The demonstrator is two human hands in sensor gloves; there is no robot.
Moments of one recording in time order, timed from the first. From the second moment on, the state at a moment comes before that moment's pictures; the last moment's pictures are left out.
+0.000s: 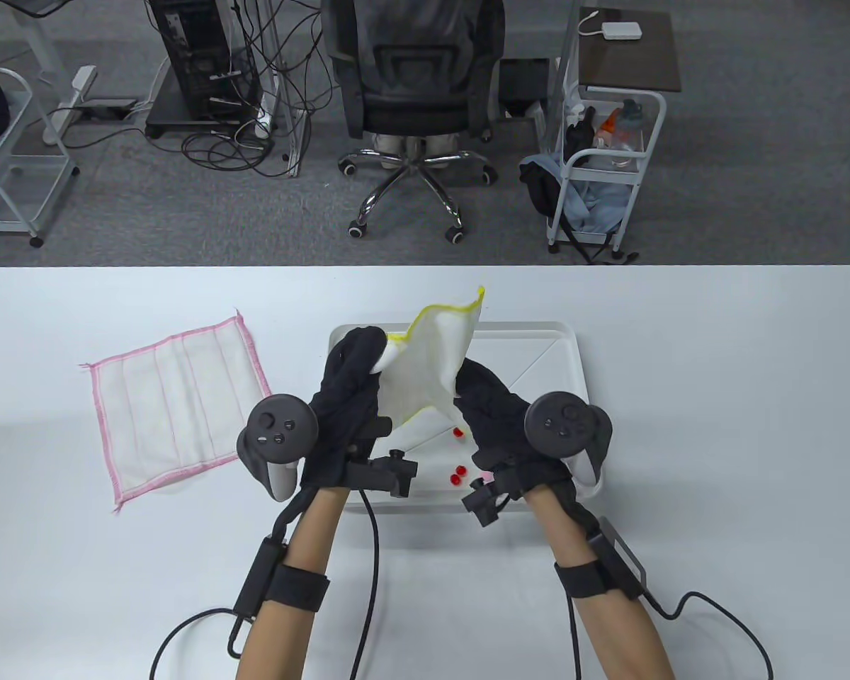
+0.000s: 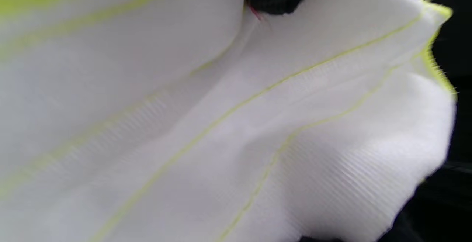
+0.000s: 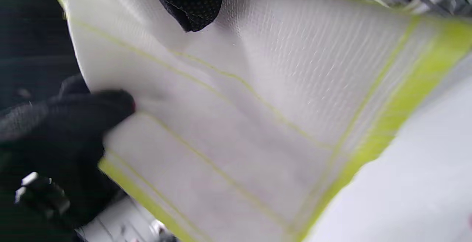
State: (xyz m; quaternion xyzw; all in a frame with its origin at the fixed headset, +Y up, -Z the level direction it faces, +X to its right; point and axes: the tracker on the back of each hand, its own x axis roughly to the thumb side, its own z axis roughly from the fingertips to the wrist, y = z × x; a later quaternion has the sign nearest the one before) left_hand -0.157 -0.645 -0.331 0.21 -0.11 0.55 0.80; right_hand 0.106 -0.666 -0.334 0.18 -0.19 0.84 0.48
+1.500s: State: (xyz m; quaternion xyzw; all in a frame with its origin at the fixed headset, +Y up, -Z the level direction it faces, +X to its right) left_hand -0.173 -0.727 -0.232 0.05 -0.10 0.00 0.99; right_hand 0.402 -0.740 -0.329 -0.37 -0.05 0.85 0.36
